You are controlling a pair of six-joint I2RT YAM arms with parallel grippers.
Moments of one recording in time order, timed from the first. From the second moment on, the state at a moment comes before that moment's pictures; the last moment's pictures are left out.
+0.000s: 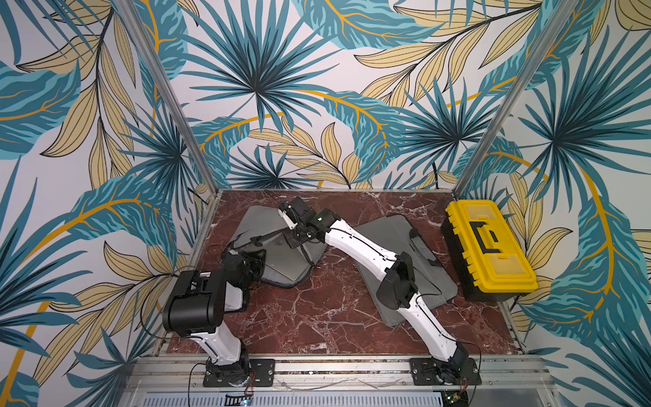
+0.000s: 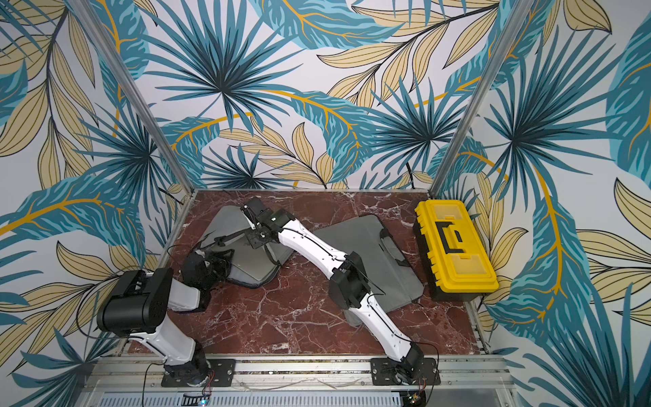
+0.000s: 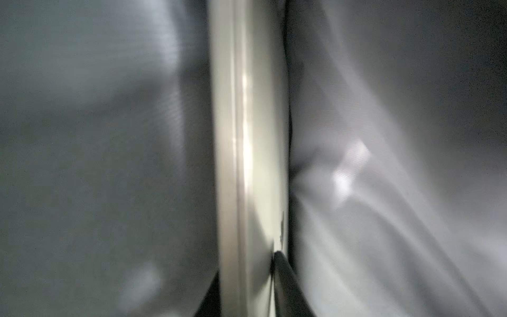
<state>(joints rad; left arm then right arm) 0.11 1.68 0.32 1.00 0.35 -1.36 0.86 2.49 2.56 -0.97 0.05 0.22</state>
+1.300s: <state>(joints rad) 0.01 1.08 0.25 0.53 0.18 -1.32 0.78 2.60 2.59 -0.79 0.09 0.29</state>
